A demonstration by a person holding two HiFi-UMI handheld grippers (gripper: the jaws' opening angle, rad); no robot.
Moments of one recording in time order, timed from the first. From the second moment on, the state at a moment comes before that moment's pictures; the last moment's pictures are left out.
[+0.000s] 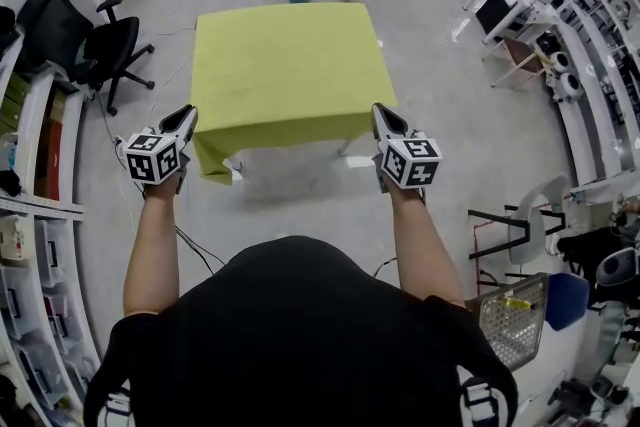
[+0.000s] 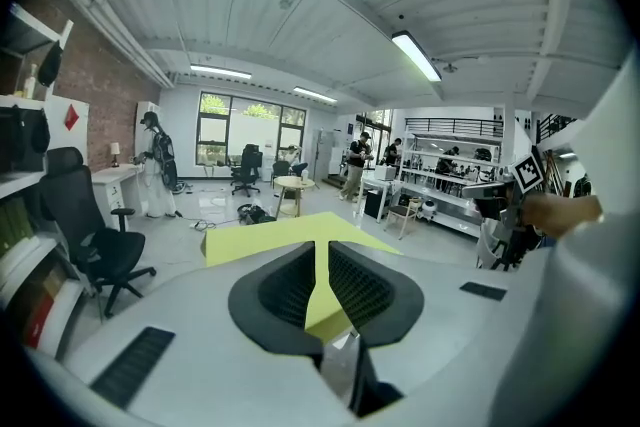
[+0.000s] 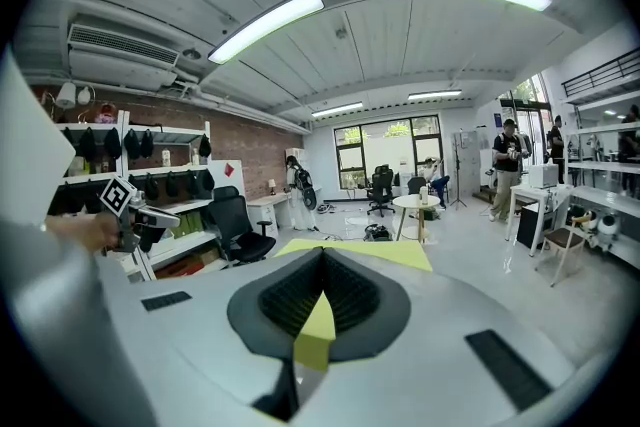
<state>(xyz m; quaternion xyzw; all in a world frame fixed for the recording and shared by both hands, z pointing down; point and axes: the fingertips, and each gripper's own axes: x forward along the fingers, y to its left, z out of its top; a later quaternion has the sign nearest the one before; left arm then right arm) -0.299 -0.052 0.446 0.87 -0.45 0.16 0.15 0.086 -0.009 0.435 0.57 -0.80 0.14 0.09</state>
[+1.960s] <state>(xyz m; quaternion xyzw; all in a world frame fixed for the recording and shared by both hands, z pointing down) -0.179 -0.378 0.492 0.81 -0.52 0.18 0.18 0.248 -0.390 0.511 0.53 -0.82 0.18 0.11</state>
